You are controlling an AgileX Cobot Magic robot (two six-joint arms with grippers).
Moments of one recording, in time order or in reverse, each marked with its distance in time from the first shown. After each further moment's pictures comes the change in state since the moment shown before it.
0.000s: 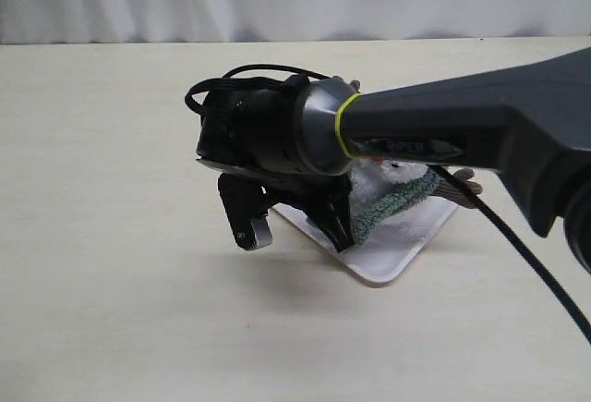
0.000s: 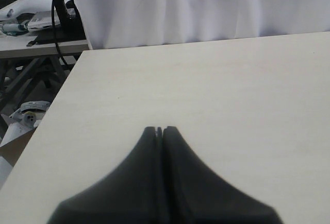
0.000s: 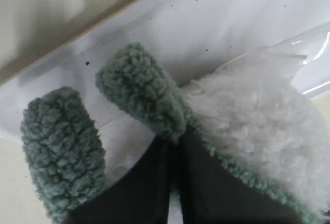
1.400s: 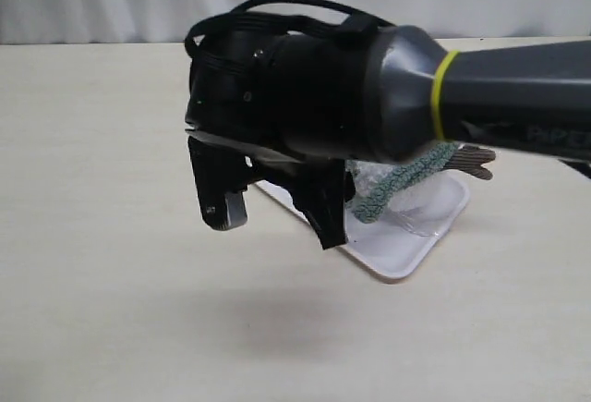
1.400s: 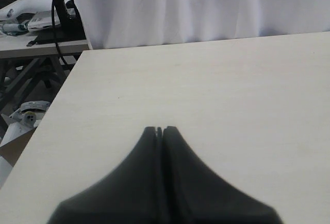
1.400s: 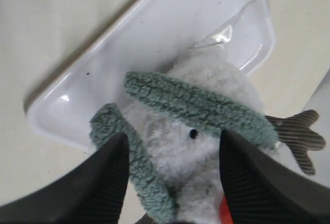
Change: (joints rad) left arm 0.000 0.000 0.000 0.000 0.000 0.000; right arm 0.089 -0.239 0.069 0.018 0.002 0.155
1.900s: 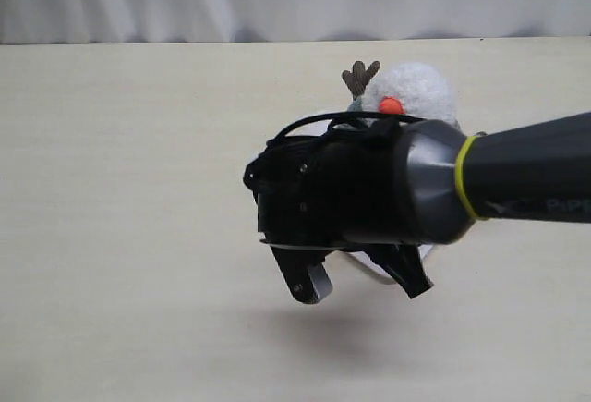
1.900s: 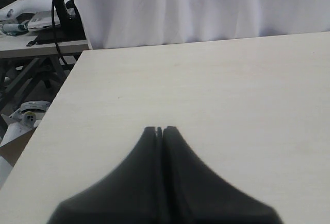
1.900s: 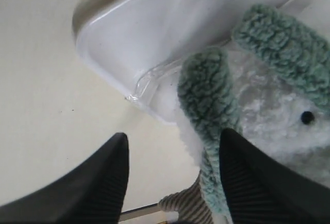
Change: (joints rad) left arm 0.000 0.000 0.000 0.000 0.000 0.000; right arm 0.000 -0.021 0.307 -0.131 -0.031 -0.023
